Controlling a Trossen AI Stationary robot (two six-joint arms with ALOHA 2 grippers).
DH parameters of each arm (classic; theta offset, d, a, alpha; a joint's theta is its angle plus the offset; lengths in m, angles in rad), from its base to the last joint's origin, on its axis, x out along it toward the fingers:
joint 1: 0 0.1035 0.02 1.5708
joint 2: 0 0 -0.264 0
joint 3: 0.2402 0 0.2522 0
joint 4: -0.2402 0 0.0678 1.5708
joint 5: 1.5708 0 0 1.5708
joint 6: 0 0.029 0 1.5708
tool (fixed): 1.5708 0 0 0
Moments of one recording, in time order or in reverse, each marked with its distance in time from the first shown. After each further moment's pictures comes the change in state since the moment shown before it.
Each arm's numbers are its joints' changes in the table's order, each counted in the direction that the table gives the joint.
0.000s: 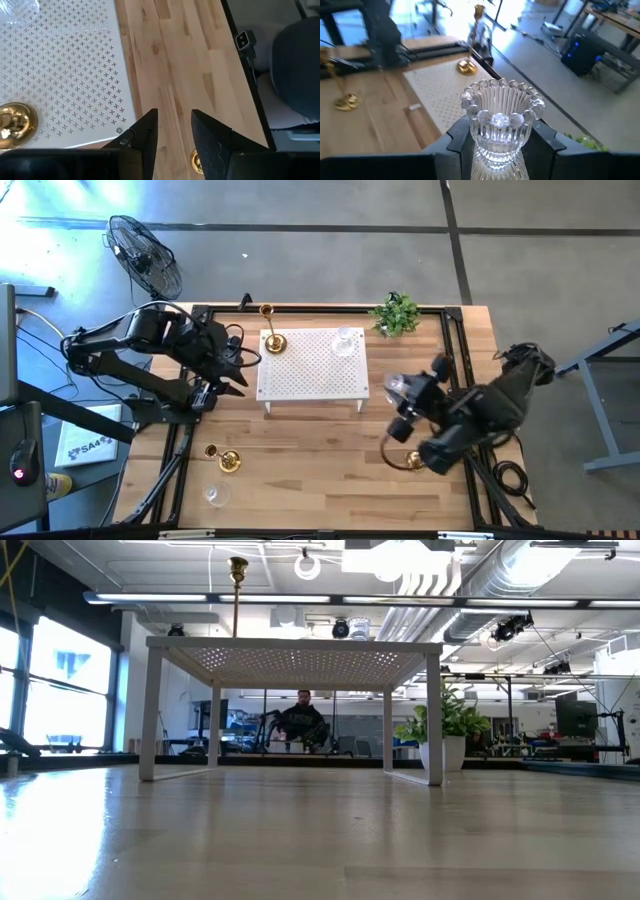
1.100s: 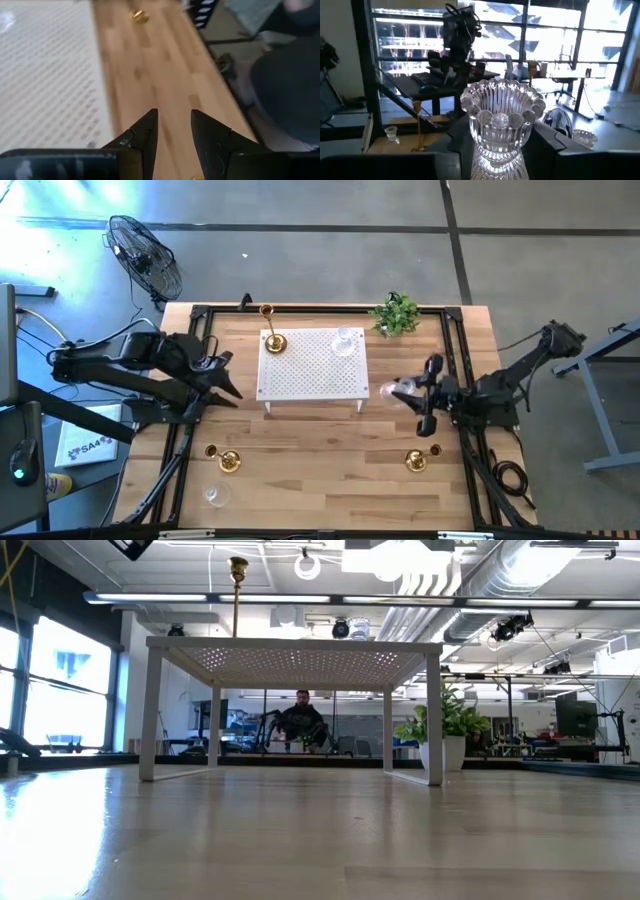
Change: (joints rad) left arm 0.000 0.409 -0.571 0.459 0.118 -0.027; right arm -0.114 0.810 -1.396 1.965 -0.366 -1.081
